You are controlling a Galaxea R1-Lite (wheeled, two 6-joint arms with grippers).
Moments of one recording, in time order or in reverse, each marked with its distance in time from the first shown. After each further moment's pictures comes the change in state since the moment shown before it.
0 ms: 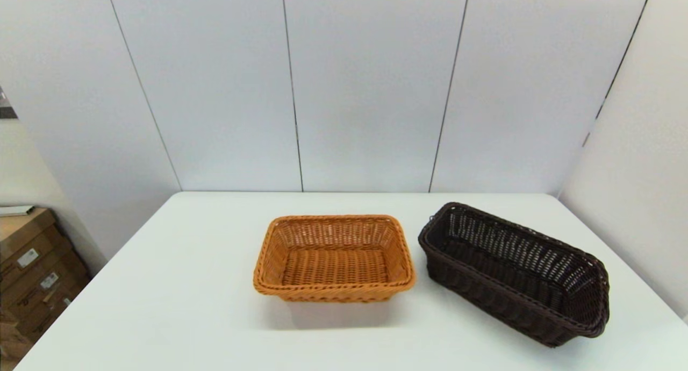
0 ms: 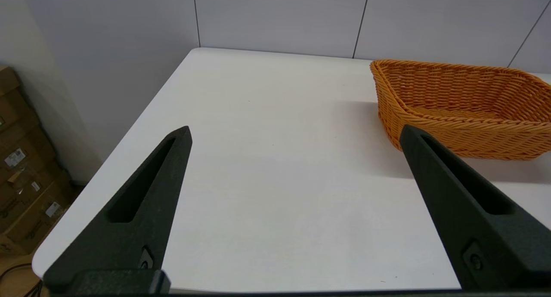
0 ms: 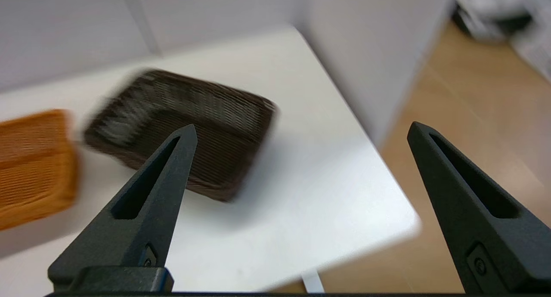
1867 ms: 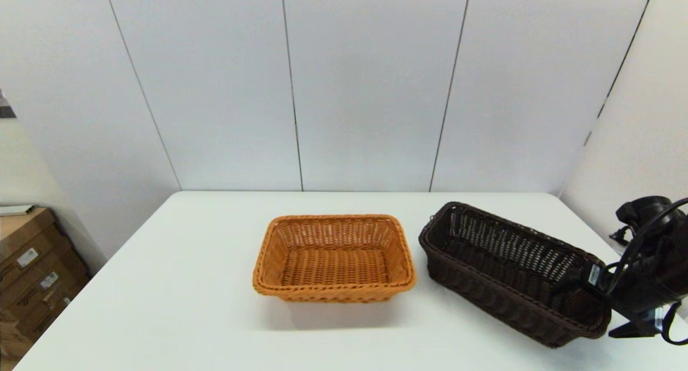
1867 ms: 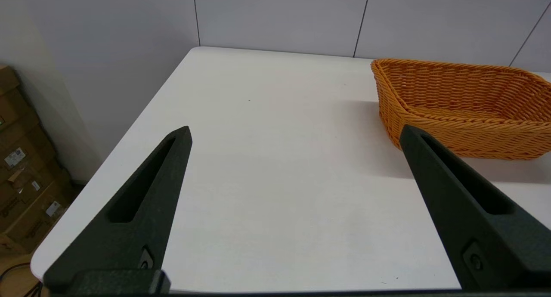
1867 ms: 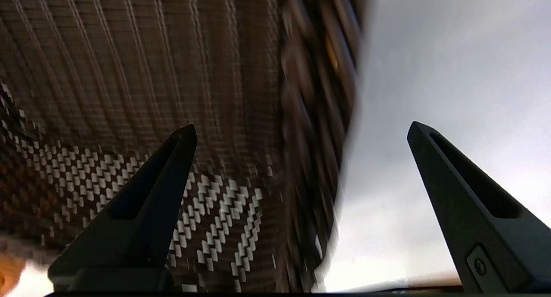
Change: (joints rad) left arm 0.000 0.000 0.000 0.000 0.000 0.001; right arm 0.053 1.160 0.164 -0.365 0.259 0.451
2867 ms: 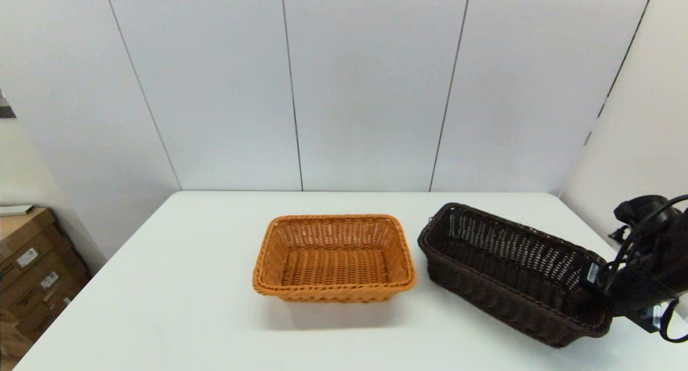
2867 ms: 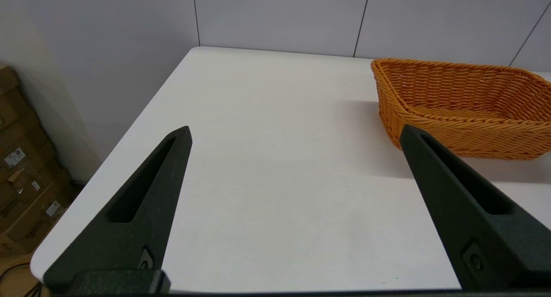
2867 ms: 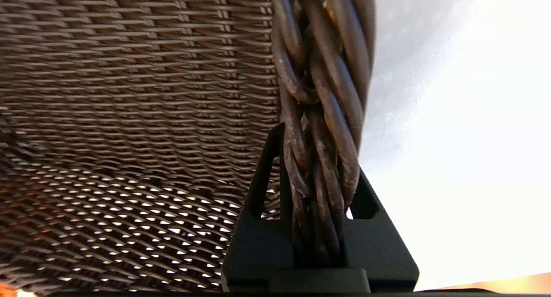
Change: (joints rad) left arm 0.000 0.000 0.000 0.000 0.000 0.000; right arm -0.005 0.009 -0.024 0.011 -0.002 0.010
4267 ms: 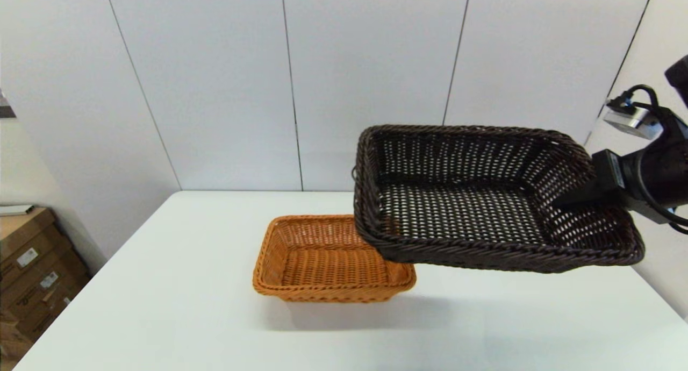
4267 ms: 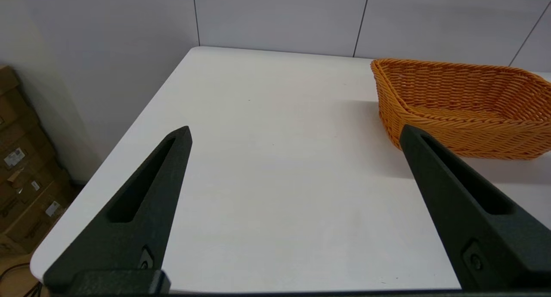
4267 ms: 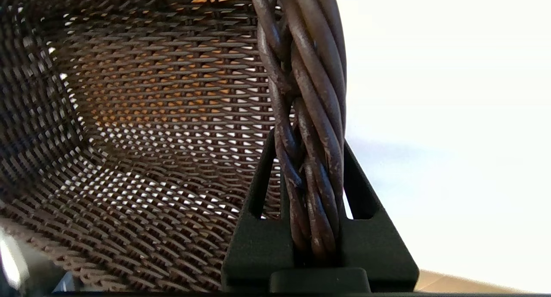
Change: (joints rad) left arm 0.000 0.000 0.000 0.000 0.000 0.000; right arm 0.271 -0.318 -0.514 0.446 0.204 -0.233
